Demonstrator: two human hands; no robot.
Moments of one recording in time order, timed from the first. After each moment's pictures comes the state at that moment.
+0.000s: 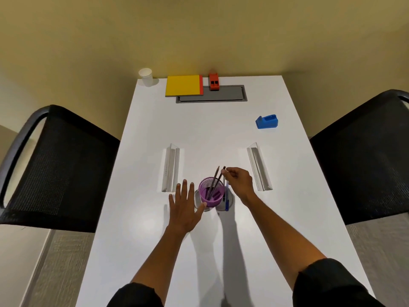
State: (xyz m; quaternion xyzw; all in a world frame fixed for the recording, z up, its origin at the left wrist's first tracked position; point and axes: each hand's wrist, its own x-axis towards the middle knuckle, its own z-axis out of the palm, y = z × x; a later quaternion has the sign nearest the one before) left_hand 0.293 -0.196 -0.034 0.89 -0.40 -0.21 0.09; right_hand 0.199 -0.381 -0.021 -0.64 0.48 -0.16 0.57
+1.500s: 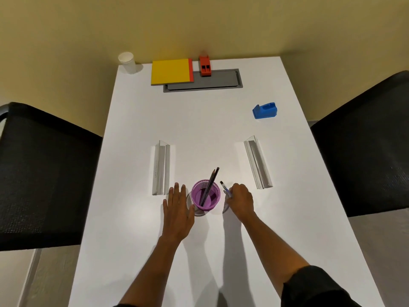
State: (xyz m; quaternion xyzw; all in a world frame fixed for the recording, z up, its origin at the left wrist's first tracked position) left_hand 0.304 -0.203 -0.074 0.88 -0.37 -0.22 0.20; right_hand 0.183 -0.380 -0.098 -0.82 0.51 0.07 0.27
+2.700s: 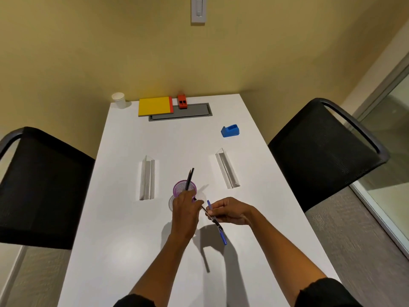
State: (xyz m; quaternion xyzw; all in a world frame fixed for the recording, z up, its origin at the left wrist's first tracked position) left_hand 0.205 -0.202 0.022 0.83 -0.53 -0.04 0.19; right_hand 0.079 -0.338 0.011 -0.48 0.37 0.07 0.79
